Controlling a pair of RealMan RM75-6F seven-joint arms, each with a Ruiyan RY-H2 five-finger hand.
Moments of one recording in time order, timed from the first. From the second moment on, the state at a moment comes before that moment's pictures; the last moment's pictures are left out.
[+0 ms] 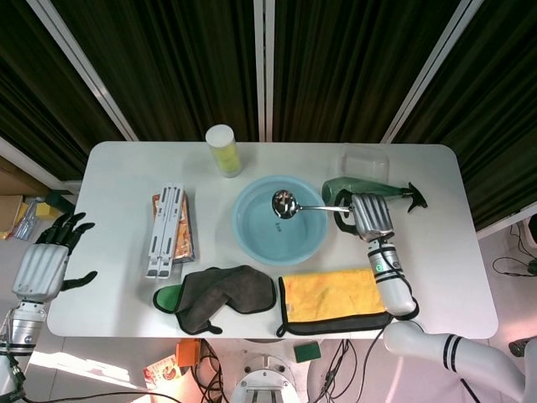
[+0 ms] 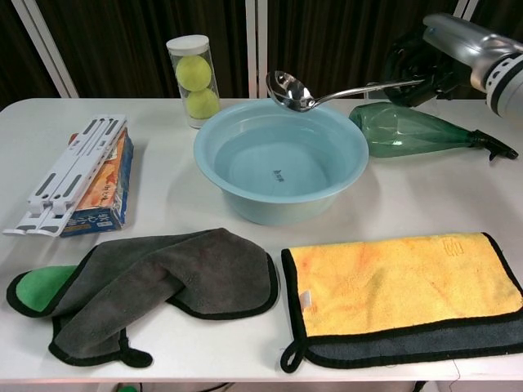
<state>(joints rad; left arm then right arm) -0.18 -1.11 -0.06 -1.66 1.49 1.42 0.07 0.61 -1.61 0.37 -1.53 -1.05 1.10 -0.41</state>
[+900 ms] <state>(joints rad) -0.19 -1.09 -0.06 -1.66 1.50 1.42 0.03 0.82 -1.80 0.28 -1.25 -0.98 1.03 -0.66</state>
